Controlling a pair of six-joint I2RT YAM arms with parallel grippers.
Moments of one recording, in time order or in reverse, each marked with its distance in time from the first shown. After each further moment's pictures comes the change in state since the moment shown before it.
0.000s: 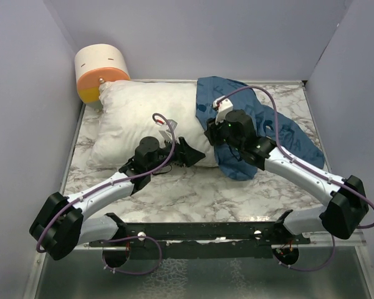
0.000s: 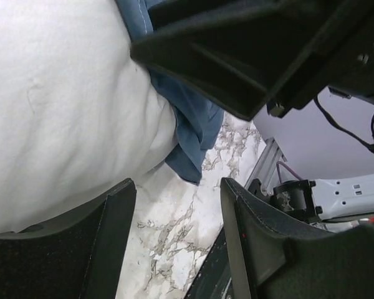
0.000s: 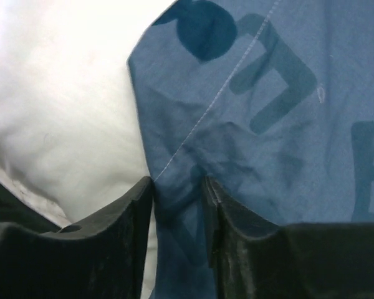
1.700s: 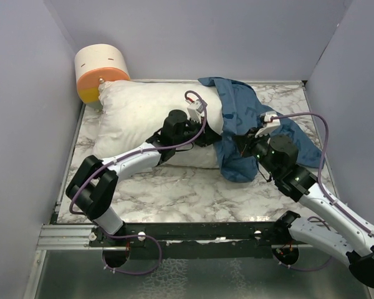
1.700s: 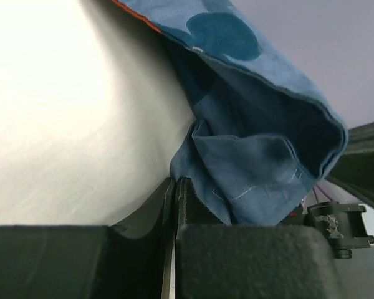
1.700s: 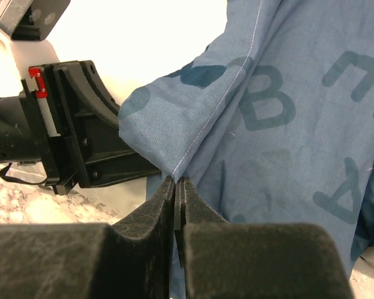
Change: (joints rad) left arm -0.019 0.428 0.438 -0.077 0.077 0.177; right arm -0.069 -0.484 -0.306 0.061 0.047 0.220
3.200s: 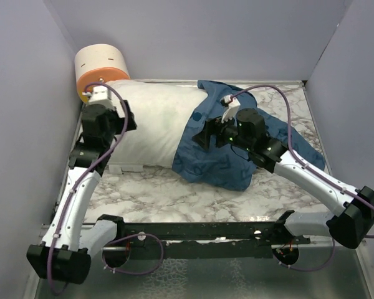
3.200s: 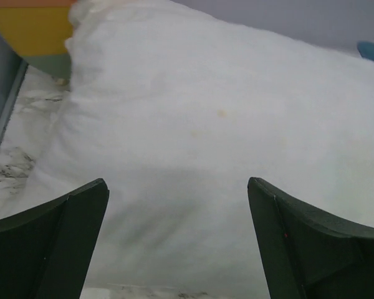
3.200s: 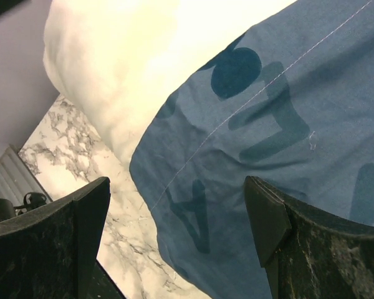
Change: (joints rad) left arm 0.414 -0.649 0.004 -0.775 -0.631 0.336; right arm 0.048 0.391 0.307 -0.062 -0.312 0.034
